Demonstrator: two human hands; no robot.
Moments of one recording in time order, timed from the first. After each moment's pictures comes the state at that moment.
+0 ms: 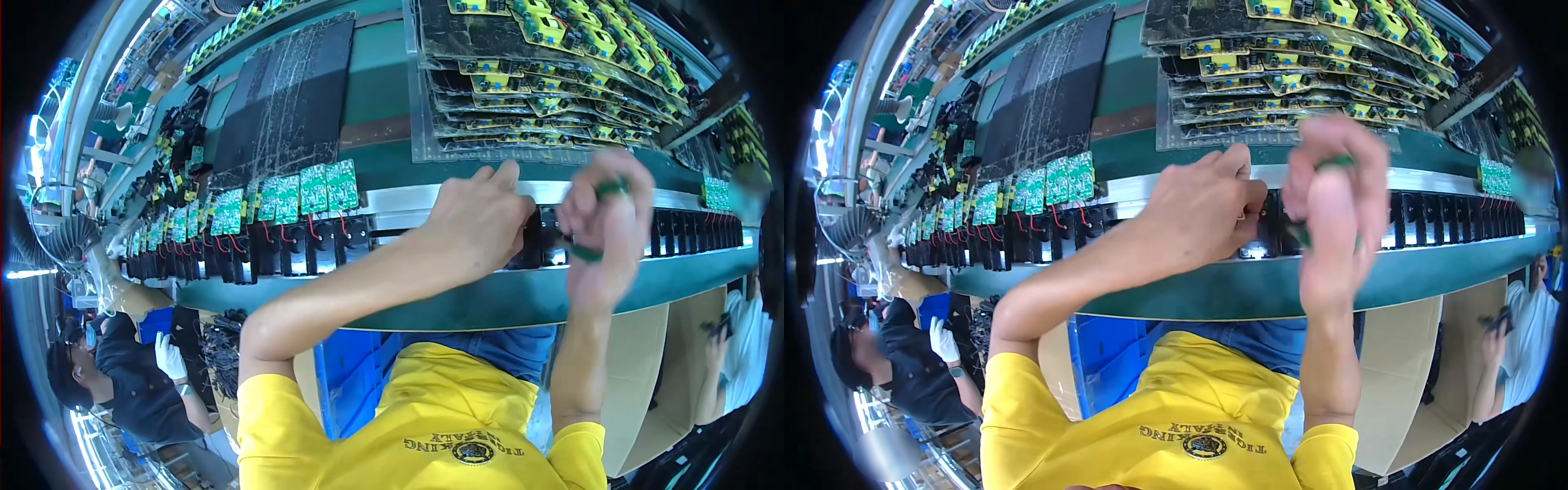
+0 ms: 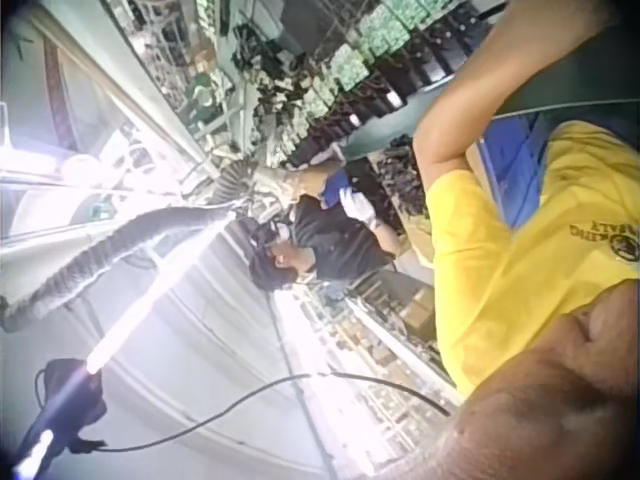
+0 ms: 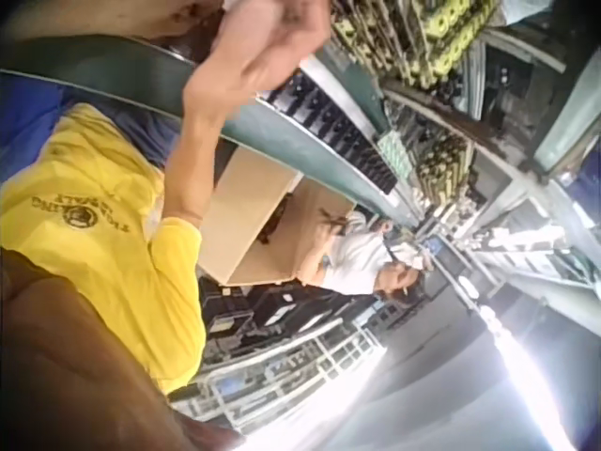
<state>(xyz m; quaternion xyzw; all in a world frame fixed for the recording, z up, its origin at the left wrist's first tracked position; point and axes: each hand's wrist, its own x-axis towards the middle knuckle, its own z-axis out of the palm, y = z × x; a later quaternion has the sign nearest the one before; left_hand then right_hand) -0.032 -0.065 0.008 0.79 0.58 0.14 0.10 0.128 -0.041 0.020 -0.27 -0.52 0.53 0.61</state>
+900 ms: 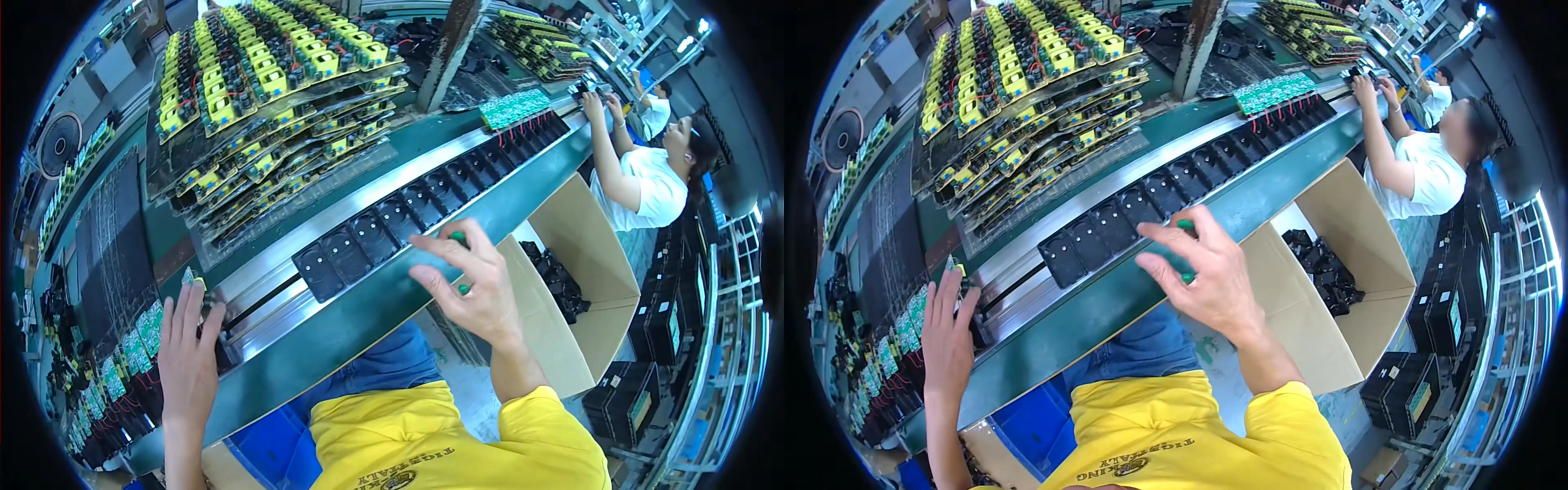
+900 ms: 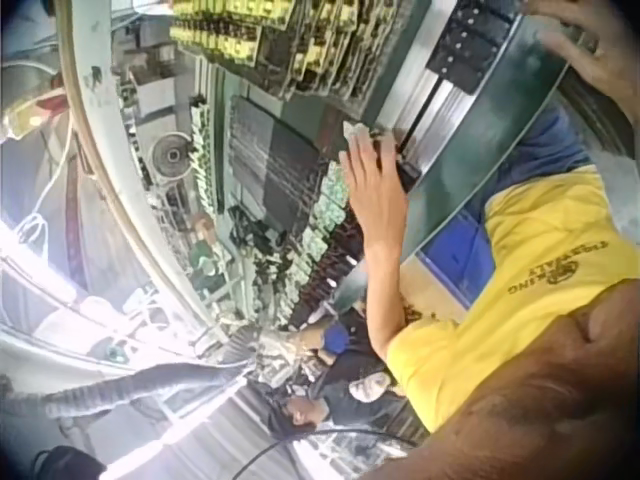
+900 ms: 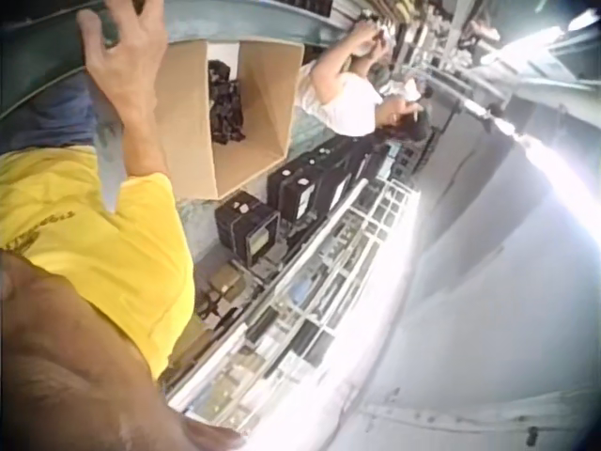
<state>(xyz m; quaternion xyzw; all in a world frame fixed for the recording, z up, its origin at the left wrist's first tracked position) -0.115 -0.136 0.012 0.83 0.54 0.03 -0.10 0.303 -0.089 0.010 -0.53 -0.73 0.14 0.40</state>
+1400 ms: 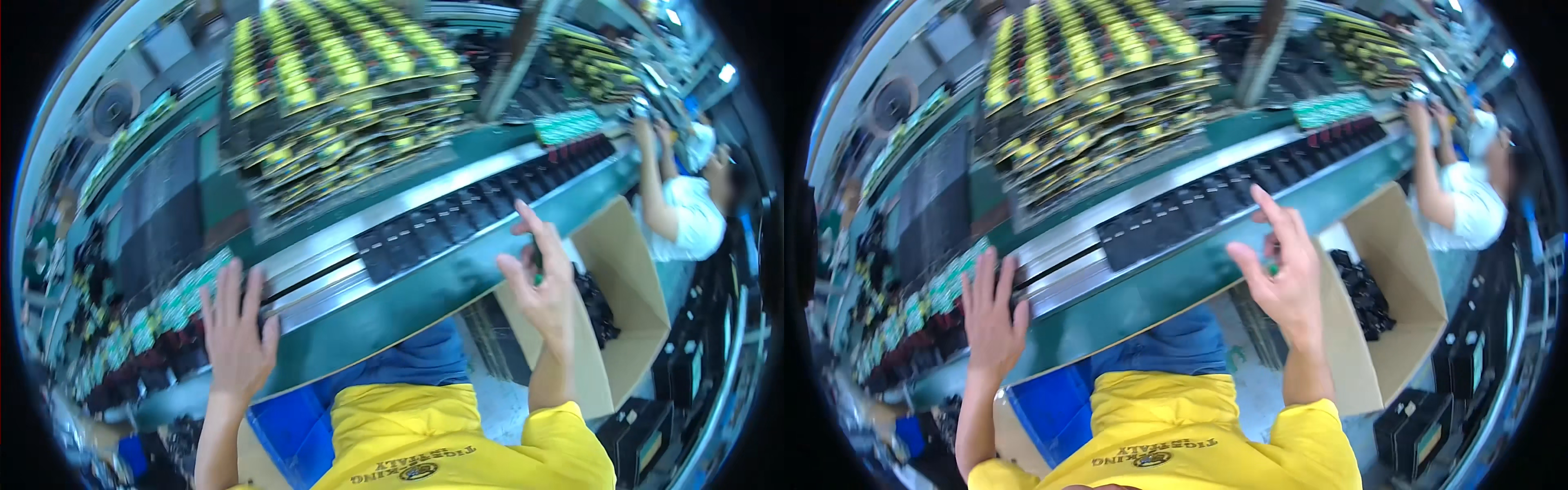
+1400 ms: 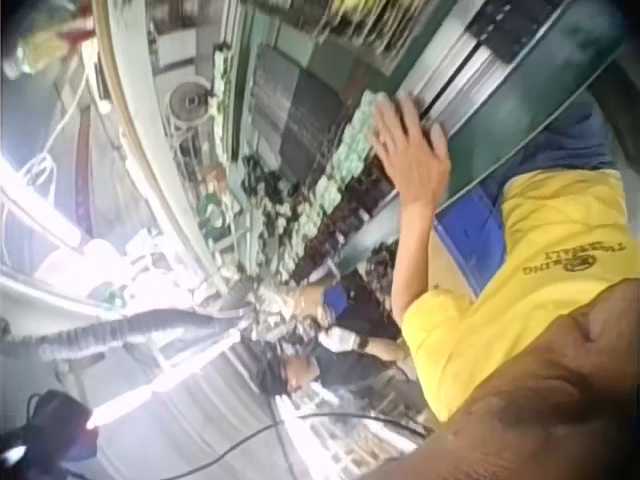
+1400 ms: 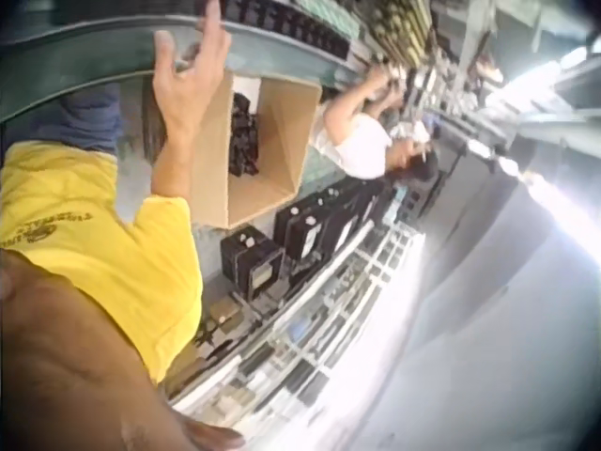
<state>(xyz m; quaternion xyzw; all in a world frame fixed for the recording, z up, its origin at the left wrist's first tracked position) -0.098 -0.174 -0.011 0.74 0.66 0.07 -0.07 0.324 -0.095 0.017 -0.55 -0.67 0.23 0.44</state>
